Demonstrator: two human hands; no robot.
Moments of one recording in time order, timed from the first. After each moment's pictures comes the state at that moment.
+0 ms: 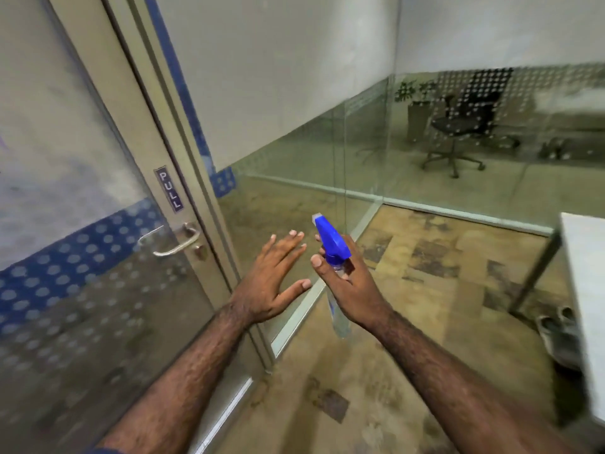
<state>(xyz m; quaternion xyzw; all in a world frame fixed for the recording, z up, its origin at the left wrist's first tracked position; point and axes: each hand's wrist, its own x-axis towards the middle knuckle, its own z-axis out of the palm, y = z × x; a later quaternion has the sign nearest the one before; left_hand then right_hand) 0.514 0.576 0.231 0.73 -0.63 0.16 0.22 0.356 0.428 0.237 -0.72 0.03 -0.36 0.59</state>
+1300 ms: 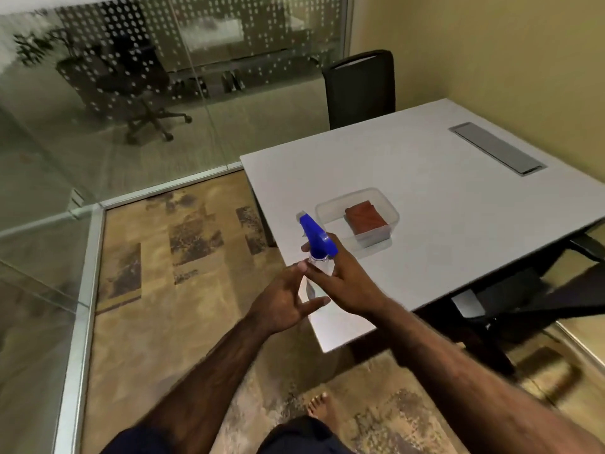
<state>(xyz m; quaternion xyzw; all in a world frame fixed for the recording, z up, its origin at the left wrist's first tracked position) 0.117 0.029 0.066 0.48 -0.77 -0.35 0.21 -0.065 0.035 0.114 -0.67 0.49 -0.38 0.41</state>
